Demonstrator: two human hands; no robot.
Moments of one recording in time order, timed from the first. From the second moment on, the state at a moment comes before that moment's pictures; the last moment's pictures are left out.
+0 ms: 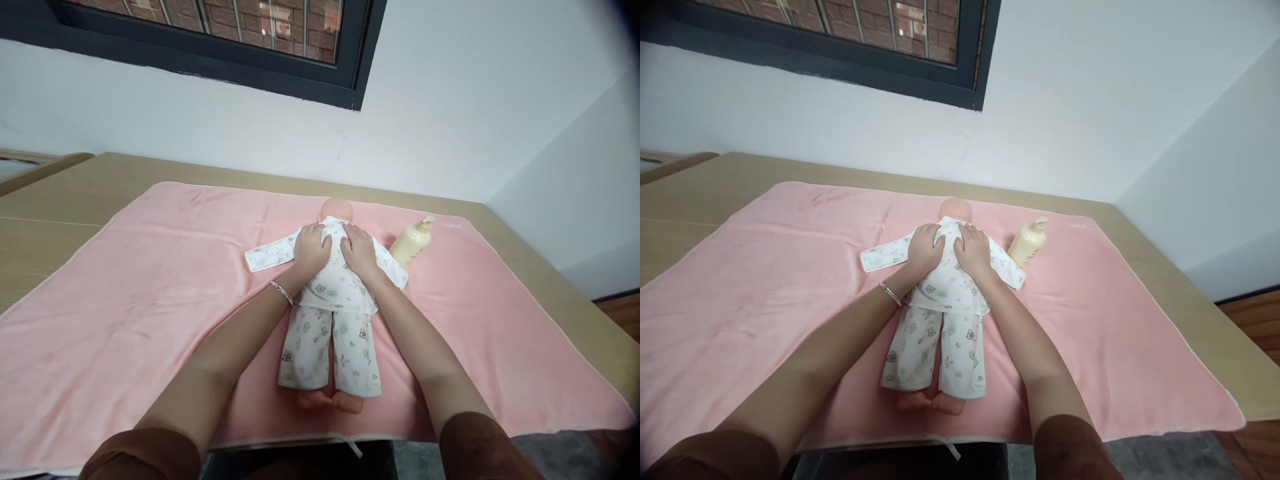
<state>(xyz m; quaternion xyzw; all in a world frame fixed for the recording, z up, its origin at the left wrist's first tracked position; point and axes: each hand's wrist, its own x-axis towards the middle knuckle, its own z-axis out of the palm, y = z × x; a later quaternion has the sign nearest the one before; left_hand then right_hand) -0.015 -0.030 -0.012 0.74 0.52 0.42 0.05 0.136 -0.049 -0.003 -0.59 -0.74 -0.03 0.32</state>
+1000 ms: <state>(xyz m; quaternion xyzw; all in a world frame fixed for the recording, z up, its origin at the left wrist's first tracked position) -0.015 -0.028 -0.012 0.72 0.52 0.45 0.07 0.135 -0.047 -0.007 -0.60 -0.71 0.00 0.36</state>
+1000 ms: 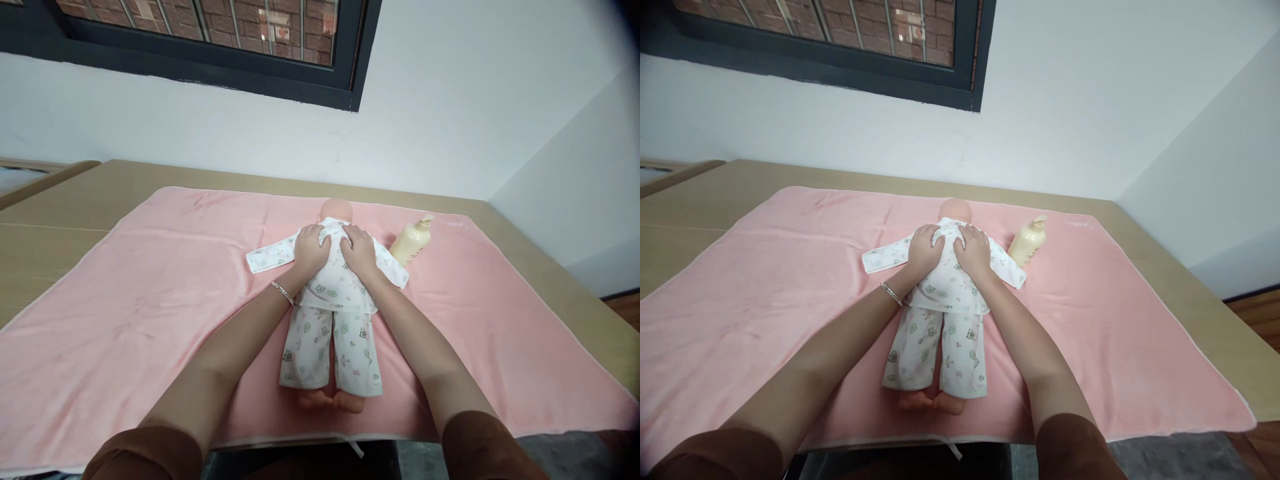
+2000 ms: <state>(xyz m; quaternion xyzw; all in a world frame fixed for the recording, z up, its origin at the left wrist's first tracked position) -0.015 -0.024 -0.014 0.74 0.53 0.40 0.05 0.134 -0.051 -0.005 -0.61 -0.71 -0.03 0.34</state>
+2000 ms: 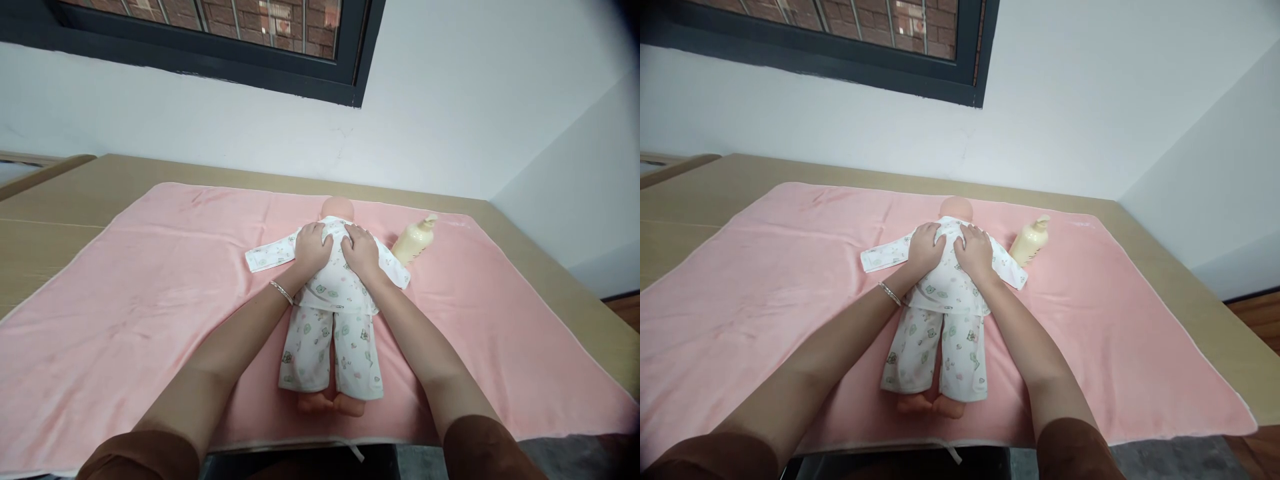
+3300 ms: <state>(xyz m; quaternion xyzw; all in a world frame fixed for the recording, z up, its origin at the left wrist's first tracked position) -0.016 -0.021 -0.014 0.75 0.49 0.43 0.09 0.134 -0.049 -0.004 -0.60 -0.72 -0.02 0.34</state>
